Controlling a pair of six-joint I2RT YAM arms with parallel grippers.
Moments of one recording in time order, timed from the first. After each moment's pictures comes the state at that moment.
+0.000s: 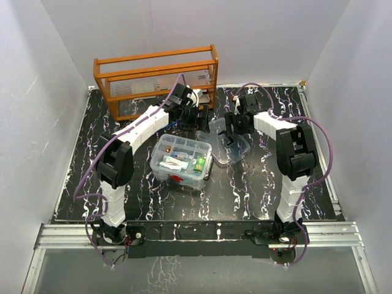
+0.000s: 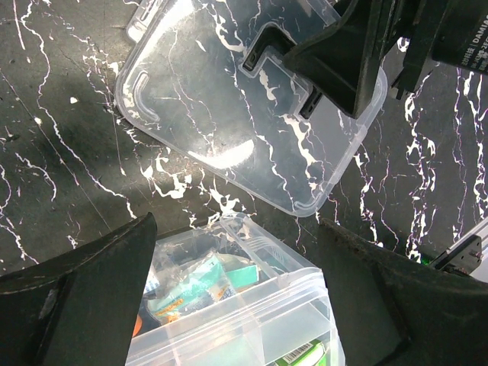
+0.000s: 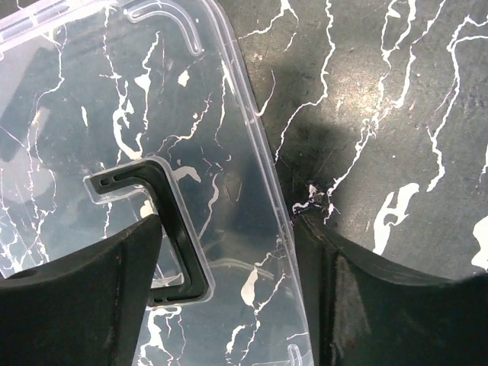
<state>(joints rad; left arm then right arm) -0.56 2.00 1.75 -0.66 0.28 -0.36 0.23 1.99 1.39 -0.38 -0.15 0.06</state>
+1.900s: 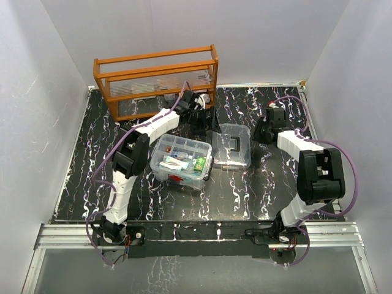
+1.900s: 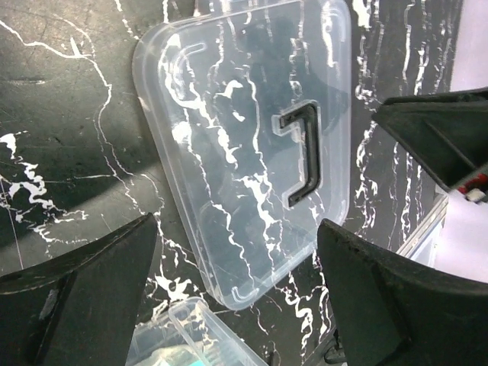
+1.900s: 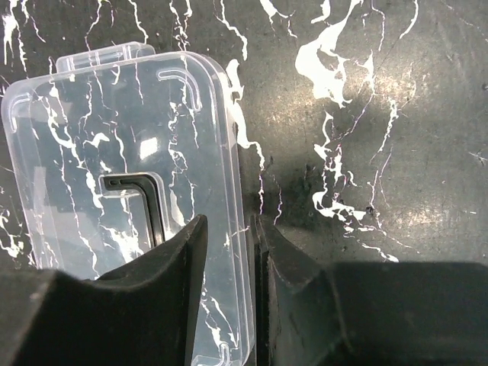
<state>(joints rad) -0.56 2.22 1.82 -0.45 0.46 -0.56 0.07 1.63 0.97 -0.18 -0.07 0.38</state>
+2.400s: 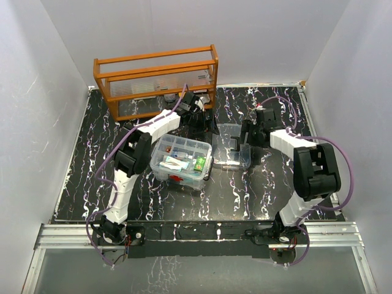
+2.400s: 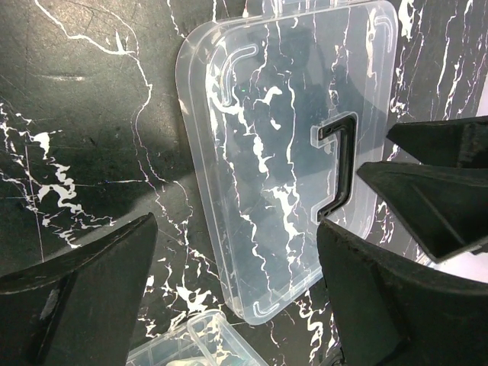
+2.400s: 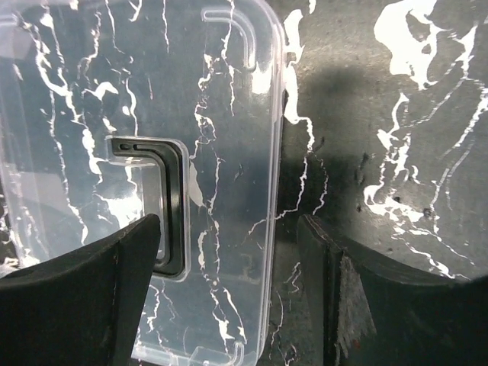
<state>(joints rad) -0.56 2.27 1.82 -0.46 0.41 -0.58 0.13 1.66 0.99 -0.21 -0.10 0.31</state>
